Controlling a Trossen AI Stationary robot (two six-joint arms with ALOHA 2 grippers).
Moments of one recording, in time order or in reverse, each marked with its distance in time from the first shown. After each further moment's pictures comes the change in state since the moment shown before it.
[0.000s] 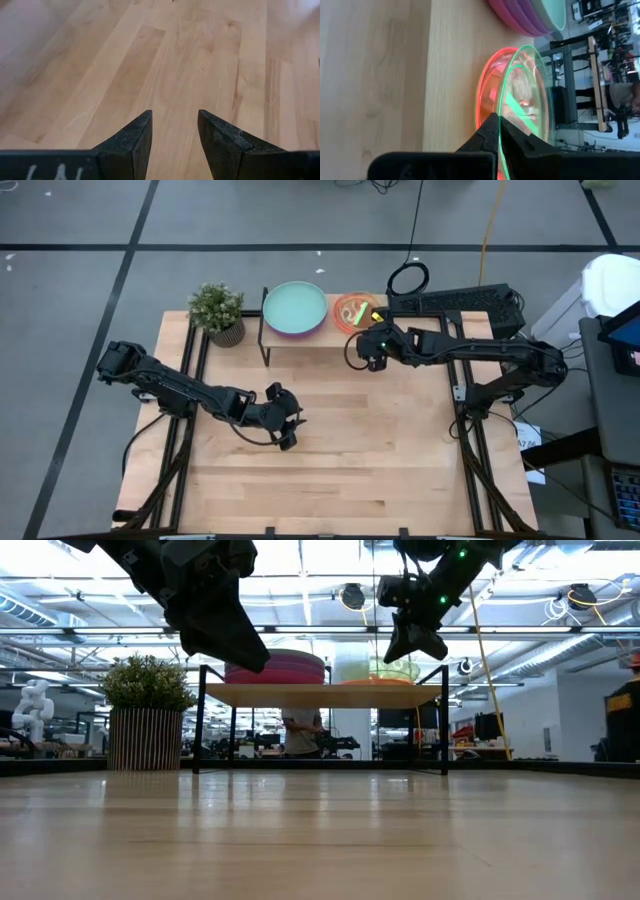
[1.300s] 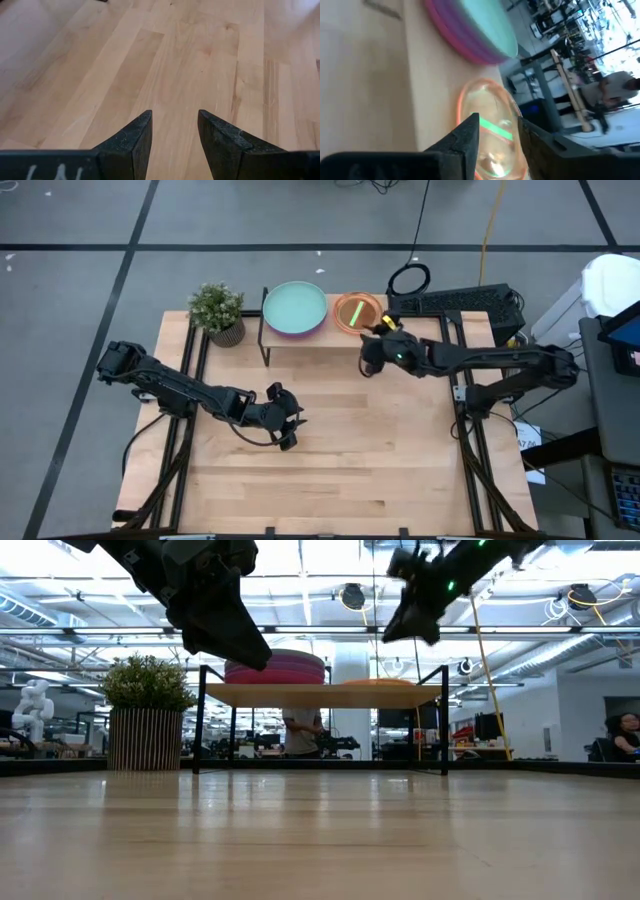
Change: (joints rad) left arm 0.000 0.000 0.000 0.013 0.000 0.016; right arm 0.084 -0.104 -0.136 0.272 0.108 0.051
